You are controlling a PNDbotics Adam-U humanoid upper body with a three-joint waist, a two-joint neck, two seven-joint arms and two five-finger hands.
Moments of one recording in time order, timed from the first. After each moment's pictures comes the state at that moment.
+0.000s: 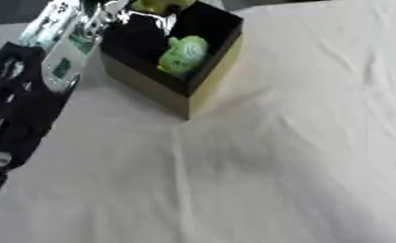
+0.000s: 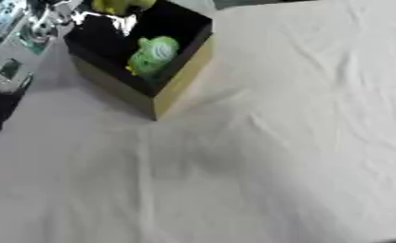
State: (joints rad) left arm -1.20 0.40 -0.30 -1.14 -0.97 -0.01 -0.18; right arm -0.47 -0.53 -0.01 -1.99 0.30 -0.18 -0.49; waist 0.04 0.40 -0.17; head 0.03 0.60
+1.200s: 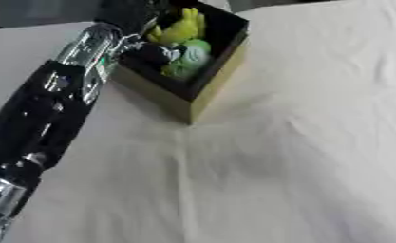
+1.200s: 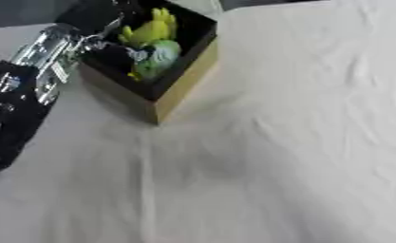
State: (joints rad) left arm -1.21 0.37 -0.25 -0.99 -1.25 -0.02 -0.19; right arm -0.47 -0.52 -0.01 -1.99 0.30 -0.18 -0.49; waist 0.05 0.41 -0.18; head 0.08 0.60
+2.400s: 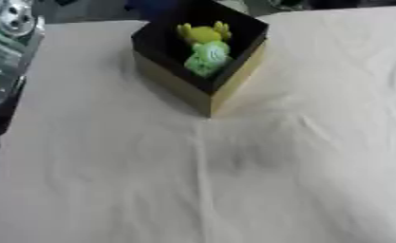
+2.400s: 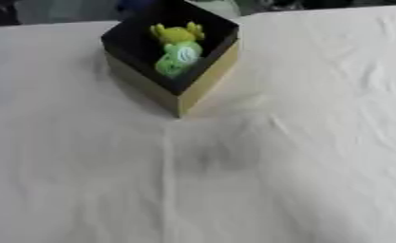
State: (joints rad) left arm -0.82 0.61 -0.14 -1.86 -0.45 0.21 0.03; right arm -0.44 -0.53 -0.02 -1.99 0.30 -0.18 -0.50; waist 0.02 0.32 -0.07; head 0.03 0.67
